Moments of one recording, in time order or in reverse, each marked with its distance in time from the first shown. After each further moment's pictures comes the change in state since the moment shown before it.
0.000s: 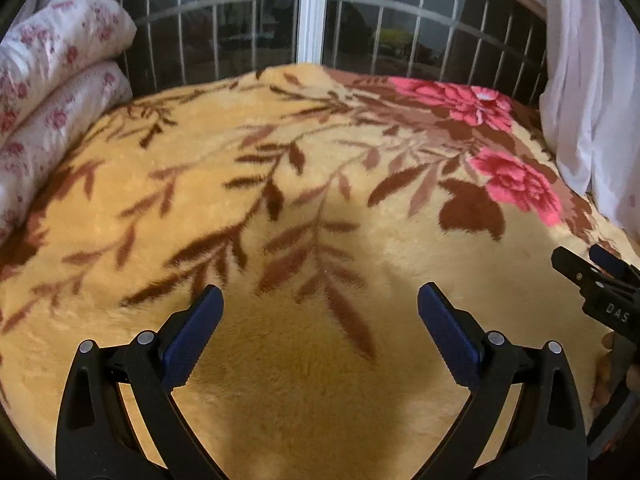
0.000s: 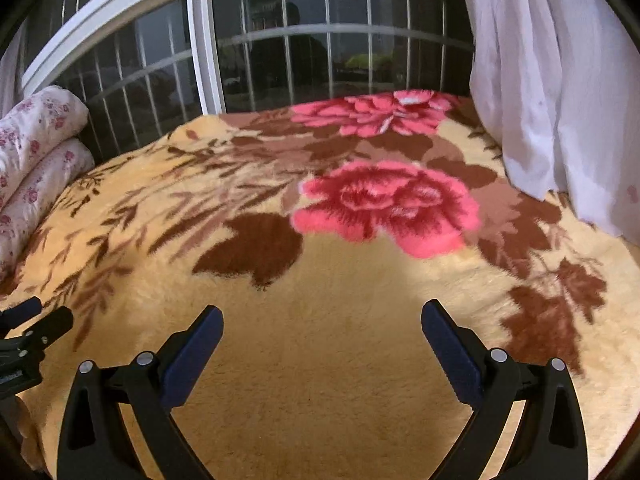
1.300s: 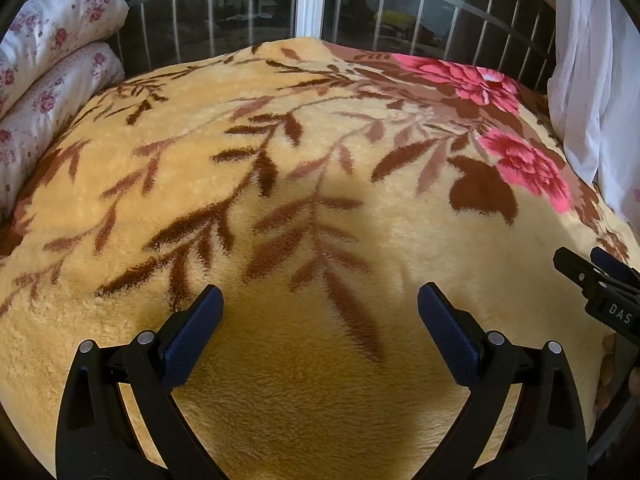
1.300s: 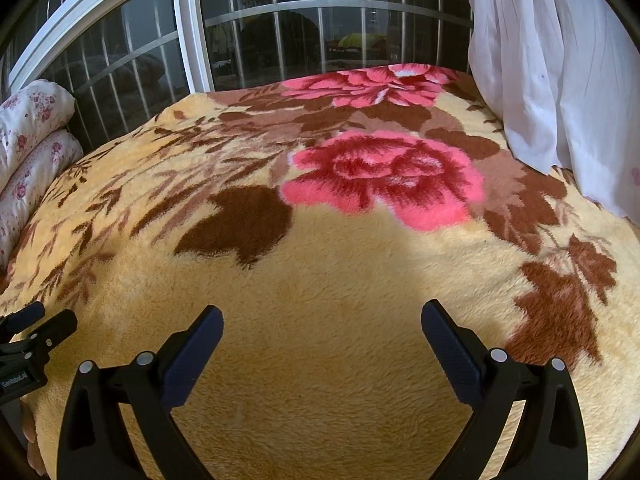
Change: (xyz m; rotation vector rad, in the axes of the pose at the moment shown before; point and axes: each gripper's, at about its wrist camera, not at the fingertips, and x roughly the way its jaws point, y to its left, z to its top) left arm 0.018 -0.002 -0.005 -0.002 0.062 -0.006; right arm 0.016 -0.002 -0.009 0.014 0.057 -0.015
